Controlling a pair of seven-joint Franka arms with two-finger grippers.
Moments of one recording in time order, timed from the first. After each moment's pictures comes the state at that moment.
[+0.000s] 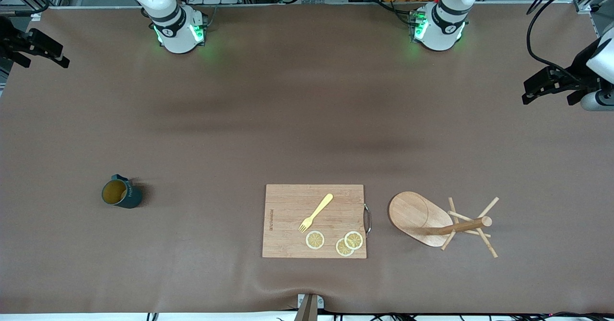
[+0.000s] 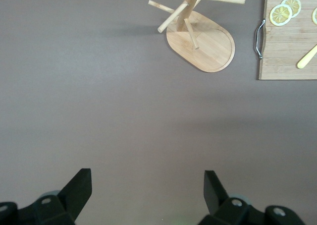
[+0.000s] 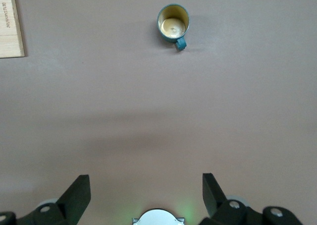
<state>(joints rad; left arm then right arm) -0.01 0.01 -0.05 -1.52 0.00 1.53 -0.04 -0.16 -0.28 0.02 -1.85 0.05 1.52 -0.09</state>
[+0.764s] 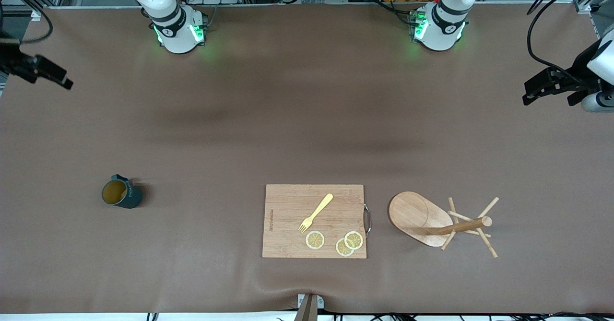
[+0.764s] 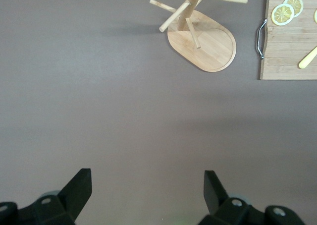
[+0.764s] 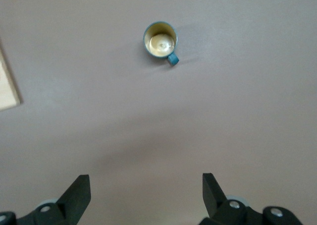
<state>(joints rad) -0.01 0.01 -0.05 -1.52 0.00 1.53 -0.04 -0.16 -0.16 0.03 -1.85 0.07 1.66 0.17</state>
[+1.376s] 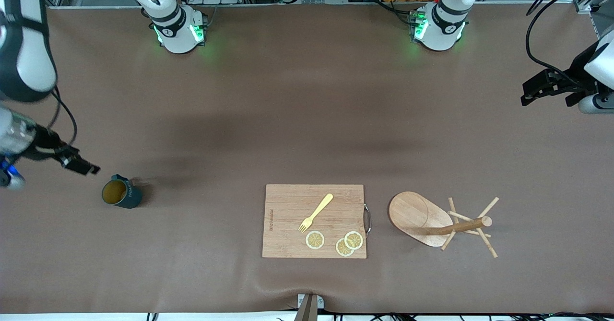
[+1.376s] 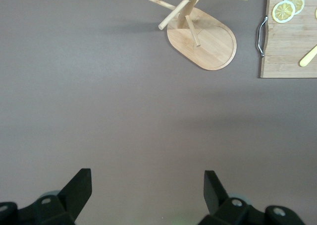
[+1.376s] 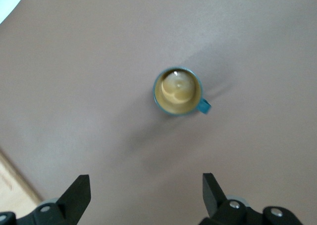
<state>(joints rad) -0.01 0.01 -0.05 -1.53 0.00 1.53 -0.04 -0.14 0.28 0.03 -1.70 0.13 1.99 0.50</state>
